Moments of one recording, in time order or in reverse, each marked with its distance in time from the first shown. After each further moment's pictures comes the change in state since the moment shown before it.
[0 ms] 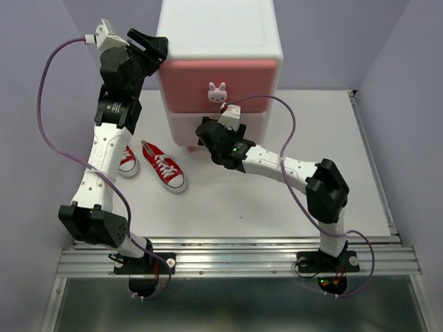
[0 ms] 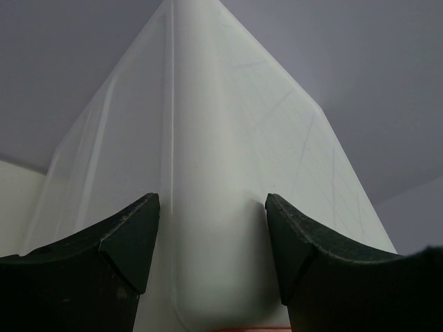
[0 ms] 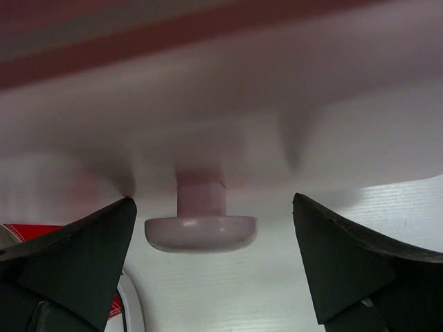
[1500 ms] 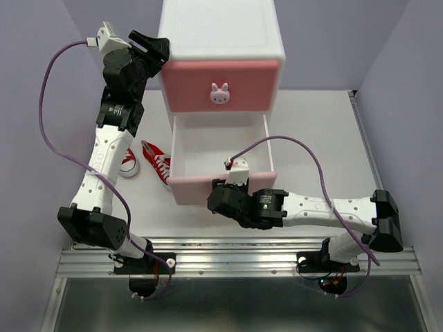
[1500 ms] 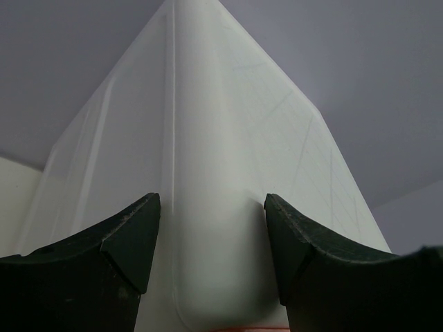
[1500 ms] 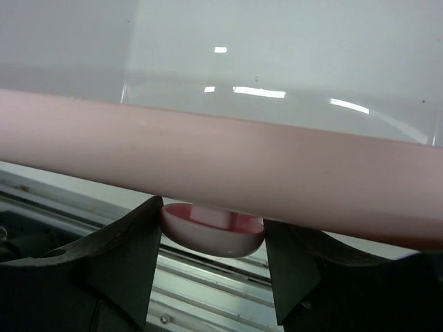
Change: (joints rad) left arm -0.028 -0.012 -0.025 0.010 -0.045 -0.018; right arm 0.405 -0.456 -0.362 -0.351 -0.173 0.251
